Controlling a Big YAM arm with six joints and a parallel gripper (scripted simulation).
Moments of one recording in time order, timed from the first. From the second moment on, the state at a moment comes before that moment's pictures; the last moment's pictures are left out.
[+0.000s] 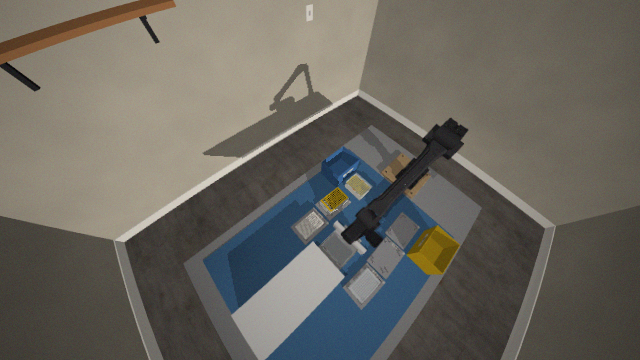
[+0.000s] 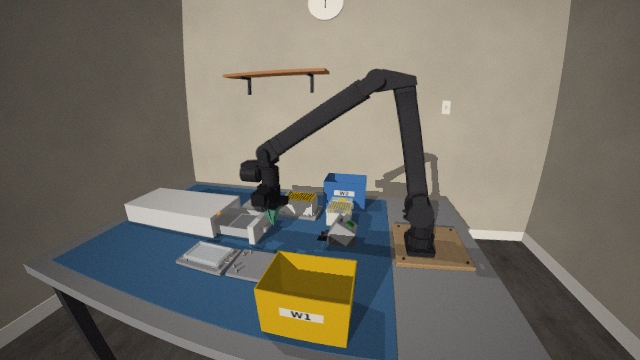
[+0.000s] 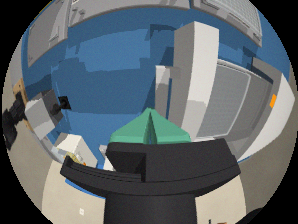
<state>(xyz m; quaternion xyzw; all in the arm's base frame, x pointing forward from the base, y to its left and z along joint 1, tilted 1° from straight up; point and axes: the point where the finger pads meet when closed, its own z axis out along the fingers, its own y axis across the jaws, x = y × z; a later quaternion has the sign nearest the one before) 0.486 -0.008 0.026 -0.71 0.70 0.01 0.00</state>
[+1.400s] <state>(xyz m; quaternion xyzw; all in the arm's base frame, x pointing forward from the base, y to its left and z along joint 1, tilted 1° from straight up) 0.512 -0.008 0.026 -0.71 0.70 0.01 0.00</state>
